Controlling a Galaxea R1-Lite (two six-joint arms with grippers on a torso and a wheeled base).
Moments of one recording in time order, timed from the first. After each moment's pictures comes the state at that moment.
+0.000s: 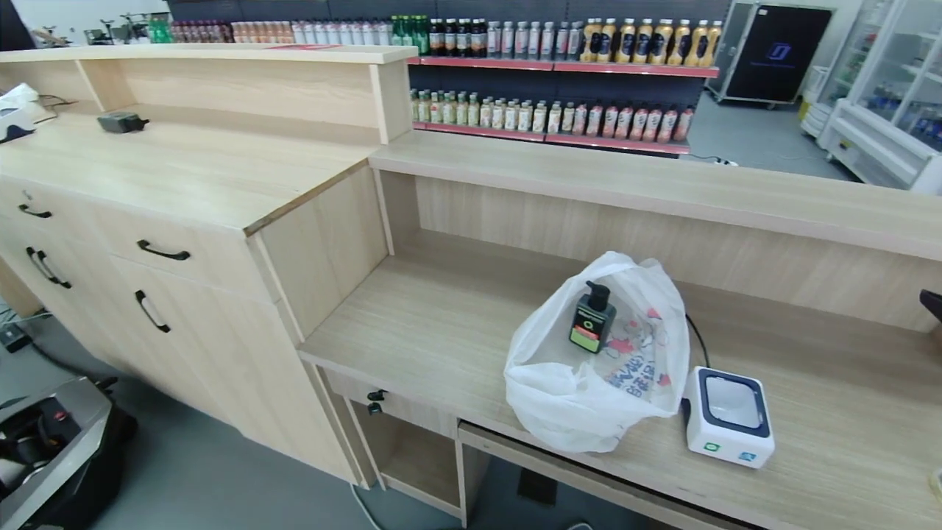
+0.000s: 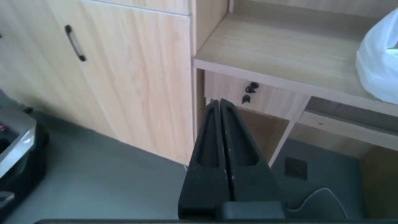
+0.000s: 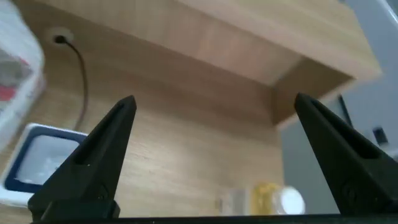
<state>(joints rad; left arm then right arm) 0.00 0.00 0.00 0.00 0.01 0.01 -0.51 1.27 -0.58 -0.55 0.18 -0.42</state>
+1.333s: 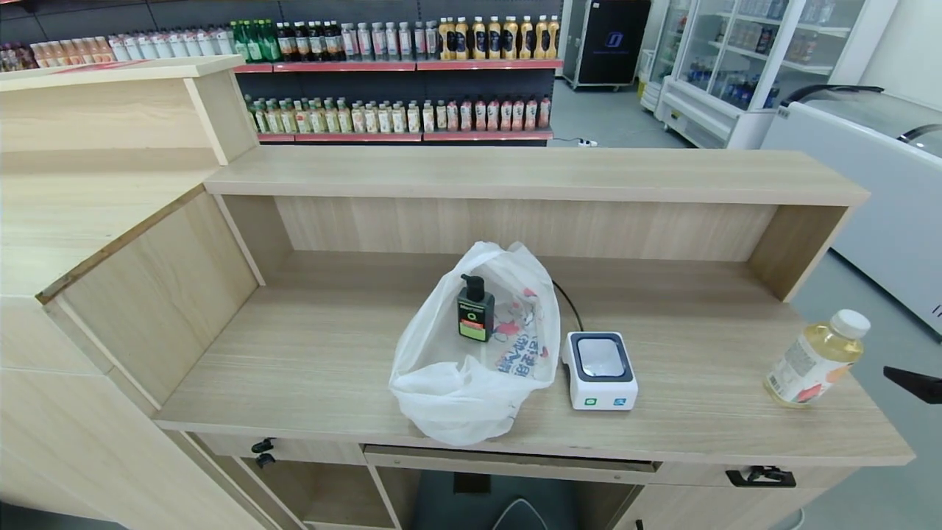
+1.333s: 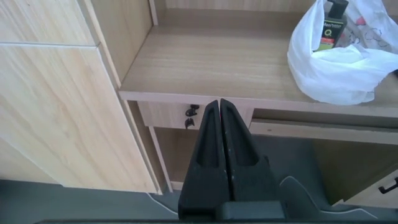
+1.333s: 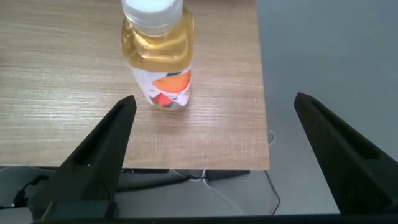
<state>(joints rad) 0.00 0.00 0.00 0.00 0.01 0.01 -0.77 1.77 -0.58 -0.71 0.61 -0.45</state>
